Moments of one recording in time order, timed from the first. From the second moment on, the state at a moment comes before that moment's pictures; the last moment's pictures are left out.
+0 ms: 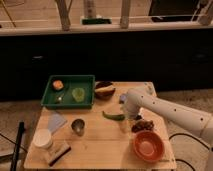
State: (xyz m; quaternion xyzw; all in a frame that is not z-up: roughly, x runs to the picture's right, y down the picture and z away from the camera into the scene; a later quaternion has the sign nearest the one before) arm 0.119 0.188 0.844 -0.33 -0.11 -0.03 0.94
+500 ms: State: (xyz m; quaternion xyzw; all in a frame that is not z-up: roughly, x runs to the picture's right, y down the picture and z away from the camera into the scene) arm 0.092 0.185 0.843 -0.33 -0.12 -0.05 0.93
